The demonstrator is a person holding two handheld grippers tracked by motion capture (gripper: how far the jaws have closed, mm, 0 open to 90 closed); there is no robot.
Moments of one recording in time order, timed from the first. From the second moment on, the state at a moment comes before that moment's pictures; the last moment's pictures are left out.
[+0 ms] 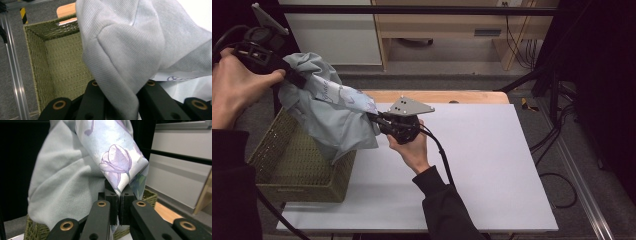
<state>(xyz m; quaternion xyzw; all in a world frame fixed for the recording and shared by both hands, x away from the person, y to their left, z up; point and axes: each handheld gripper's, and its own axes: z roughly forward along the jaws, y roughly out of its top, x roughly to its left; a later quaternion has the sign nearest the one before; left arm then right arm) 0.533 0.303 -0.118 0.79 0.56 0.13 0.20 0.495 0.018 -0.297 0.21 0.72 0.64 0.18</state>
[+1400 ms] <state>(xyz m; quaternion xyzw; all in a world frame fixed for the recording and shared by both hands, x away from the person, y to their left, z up) 0.534 0.282 -0.121 0.80 0.54 0.12 0.22 0.468 -0.014 -0.236 0.21 0.66 0.67 0.26</state>
